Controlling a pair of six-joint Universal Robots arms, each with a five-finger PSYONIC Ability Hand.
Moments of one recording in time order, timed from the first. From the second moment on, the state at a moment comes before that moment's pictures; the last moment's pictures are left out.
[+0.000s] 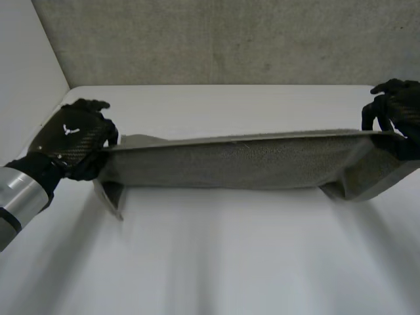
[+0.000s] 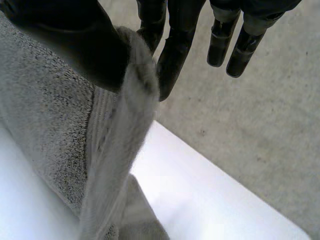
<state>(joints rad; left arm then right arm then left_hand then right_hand) 4.62 -1.49 -1.95 3.35 -1.06 3.50 1.31 -1.72 1.77 0.12 0.70 2.80 1.27 1.35 0.23 0.23 1.17 1.31 1.33 0.22 0.25 1.17</state>
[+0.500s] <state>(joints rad) 4.61 -1.83 -1.85 3.35 -1.13 3.62 1.32 -1.50 1.75 0.11 0.76 2.68 0.80 0.80 0.23 0.23 0.62 1.31 1.33 0.22 0.25 1.17</state>
